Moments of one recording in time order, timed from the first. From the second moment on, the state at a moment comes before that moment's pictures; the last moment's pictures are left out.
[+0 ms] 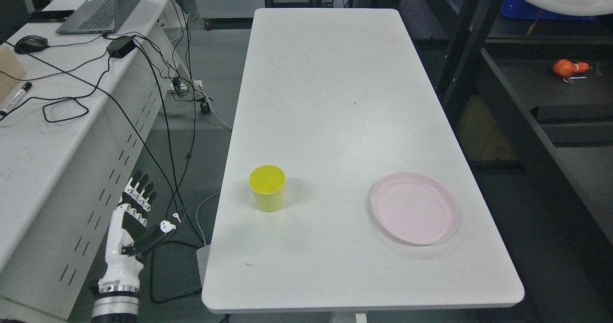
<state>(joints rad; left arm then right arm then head) 0.03 0.00 0.13 -1.77 0.19 -0.04 0.01 0.00 0.00 0.00 -0.24 0.00 0.09 -0.12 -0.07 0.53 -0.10</state>
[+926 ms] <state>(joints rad) -0.15 0.00 0.11 -1.63 0.29 -0.05 -0.17 0.00 0.00 0.00 -0.24 0.00 0.09 -0.12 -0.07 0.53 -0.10</state>
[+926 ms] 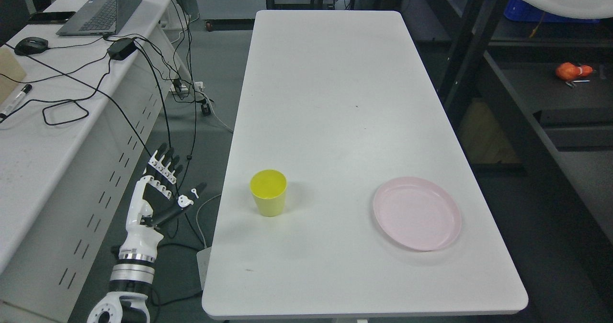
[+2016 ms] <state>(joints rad) -0.38 0.00 -0.08 -1.32 0.40 0.06 -0.26 0.00 0.00 0.00 -0.24 0.00 0.09 -0.12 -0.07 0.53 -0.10</state>
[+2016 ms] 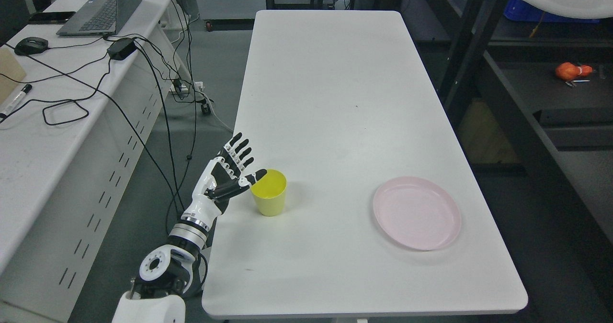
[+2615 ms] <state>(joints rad) -0.39 0.00 -0.21 -1.26 0.39 0.10 -0.28 0.00 0.00 0.00 -0.24 0.00 0.09 -0.12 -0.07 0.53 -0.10</state>
